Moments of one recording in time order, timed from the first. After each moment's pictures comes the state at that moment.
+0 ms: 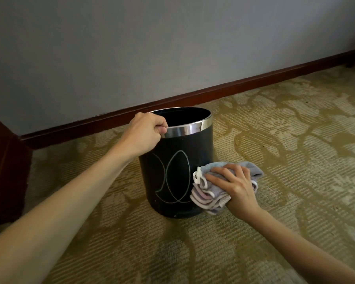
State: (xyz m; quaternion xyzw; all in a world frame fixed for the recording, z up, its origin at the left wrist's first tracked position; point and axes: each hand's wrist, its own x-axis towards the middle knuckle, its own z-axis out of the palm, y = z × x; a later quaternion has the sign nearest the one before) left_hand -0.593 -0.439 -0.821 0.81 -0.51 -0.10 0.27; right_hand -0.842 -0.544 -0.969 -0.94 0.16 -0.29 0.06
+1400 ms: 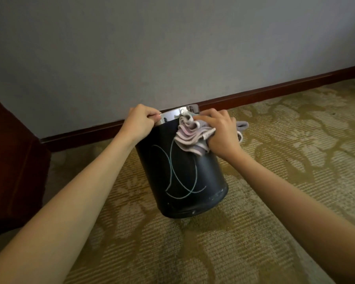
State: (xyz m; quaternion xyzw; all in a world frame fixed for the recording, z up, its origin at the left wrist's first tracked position) left_hand -0.495 -0.451 -0.829 0.84 -0.39 -0.09 0.36; right_hand -0.668 -0.586 -0.867 -0.92 0.22 -0.30 0.14
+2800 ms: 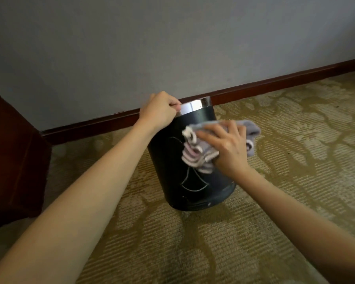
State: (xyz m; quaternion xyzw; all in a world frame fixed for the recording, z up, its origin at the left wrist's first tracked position) left_hand -0.520 -0.477 -0.819 0.85 -0.43 -0.07 0.31; right_hand -0.708 -0.554 -0.888 -0.92 0.15 -0.35 -0.02
